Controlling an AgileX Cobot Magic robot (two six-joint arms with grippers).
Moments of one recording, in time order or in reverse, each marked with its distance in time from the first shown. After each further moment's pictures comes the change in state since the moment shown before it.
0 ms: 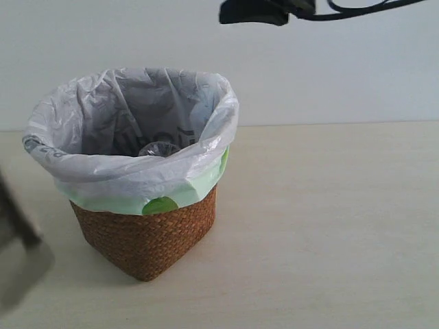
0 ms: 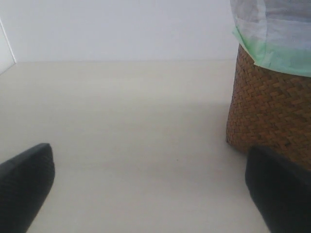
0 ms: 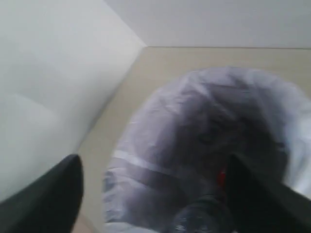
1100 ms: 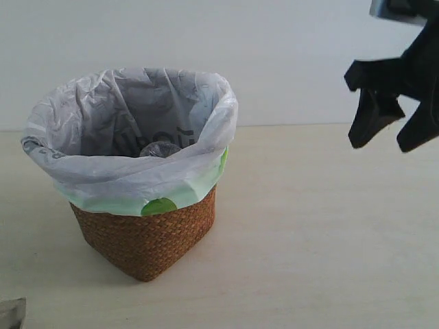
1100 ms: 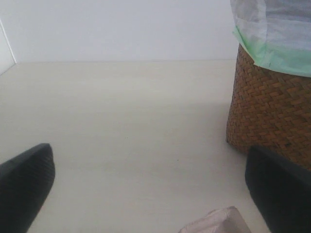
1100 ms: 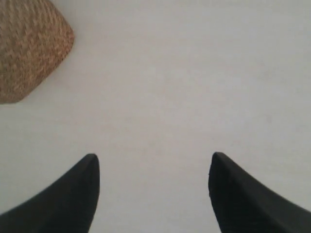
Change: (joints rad) left arm 0.000 0.000 0.000 0.000 0.000 0.000; right arm -0.229 -0.098 0.238 -0.618 0.406 0.212
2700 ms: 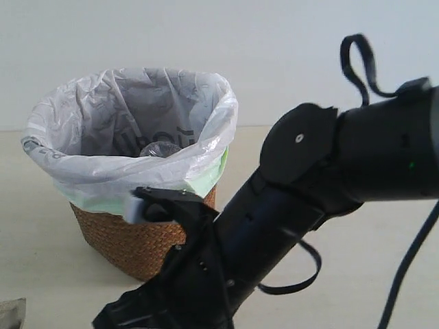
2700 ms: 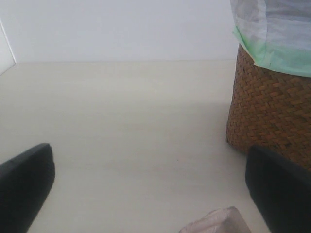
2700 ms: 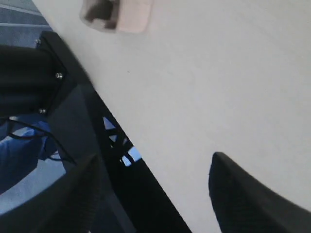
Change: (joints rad) left arm 0.000 0.000 0.000 0.000 0.000 0.000; right arm 0.667 0.200 0.348 0.661 -0.394 -0.436
